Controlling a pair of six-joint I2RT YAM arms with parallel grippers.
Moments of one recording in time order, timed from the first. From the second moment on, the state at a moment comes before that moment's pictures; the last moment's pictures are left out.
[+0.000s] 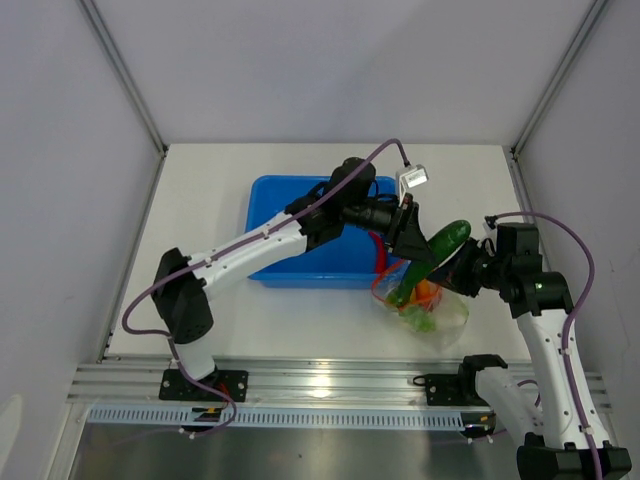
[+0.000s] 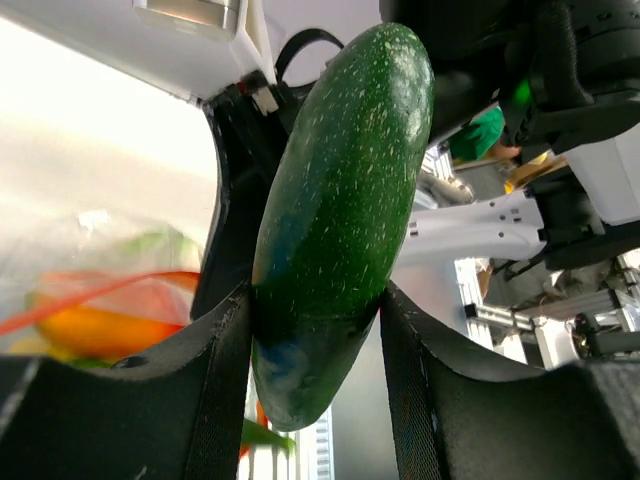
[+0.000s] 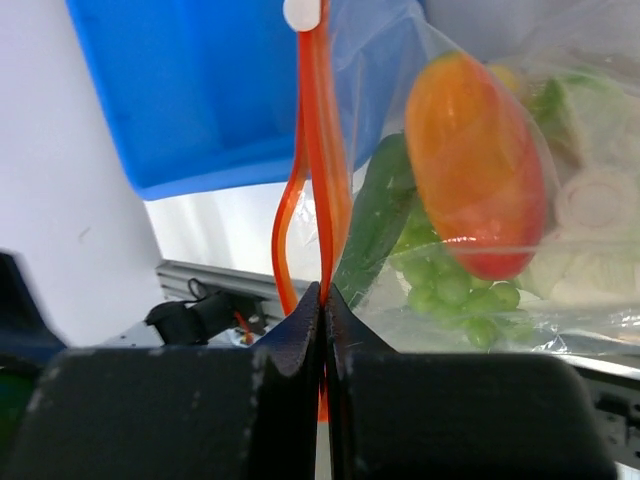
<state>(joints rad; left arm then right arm) -0.93 1.77 1.67 -0.18 0.83 -0.48 0.07 0.81 0.96 -0.97 -0.46 0.68</state>
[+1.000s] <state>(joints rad) -0.89 1.88 1.22 0.91 0.79 -1.12 -0.03 0.81 0.98 -1.03 -0.57 0.81</state>
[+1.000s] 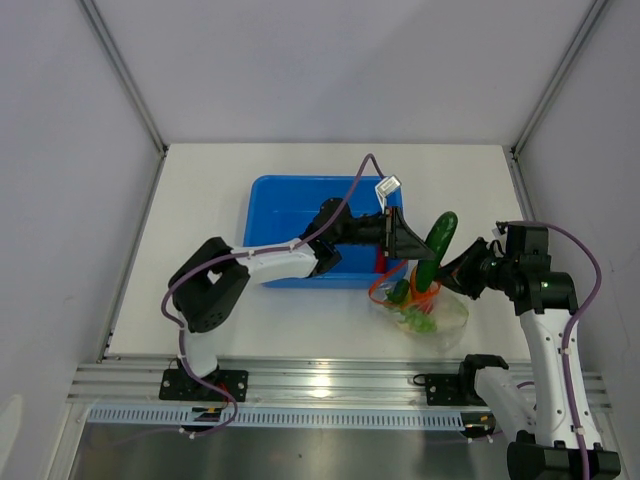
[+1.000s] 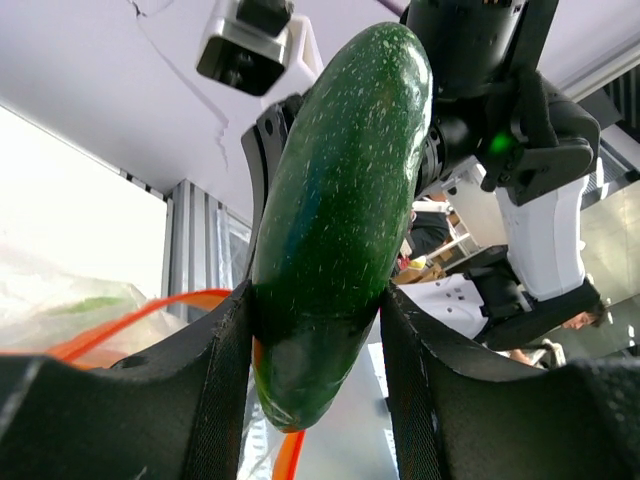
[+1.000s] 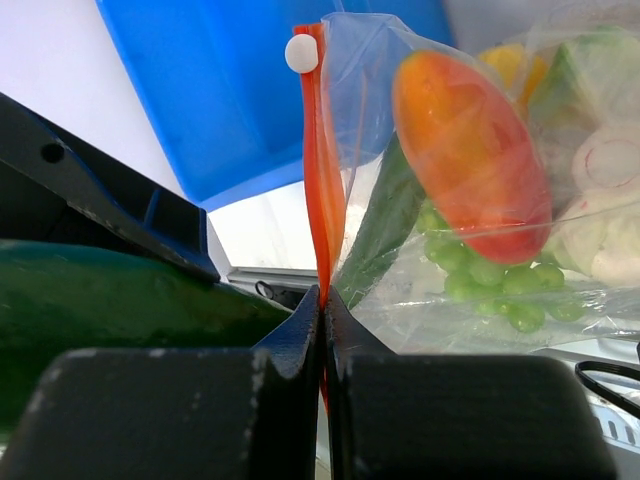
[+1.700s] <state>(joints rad) -0.88 1.98 1.06 1.06 0.74 -1.18 -0.03 0.81 0.96 -1.02 -0.55 0.88</state>
